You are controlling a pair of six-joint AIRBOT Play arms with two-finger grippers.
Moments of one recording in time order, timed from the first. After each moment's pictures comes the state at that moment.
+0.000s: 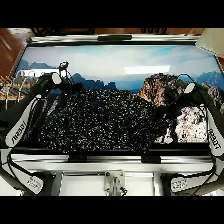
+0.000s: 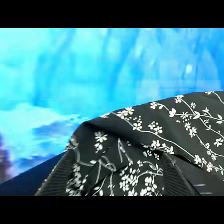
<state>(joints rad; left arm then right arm) -0.18 -1.82 1.53 1.29 -0.84 -1.64 -0.15 -1.66 1.22 -1.26 1.33 1.24</state>
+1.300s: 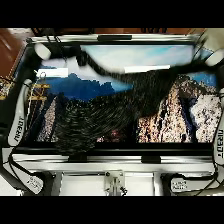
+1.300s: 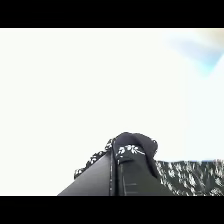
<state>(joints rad) -0.18 -1.80 2.07 1.14 -0.65 -1.63 -0.15 -1.55 1.78 -1.14 0.93 1.15</state>
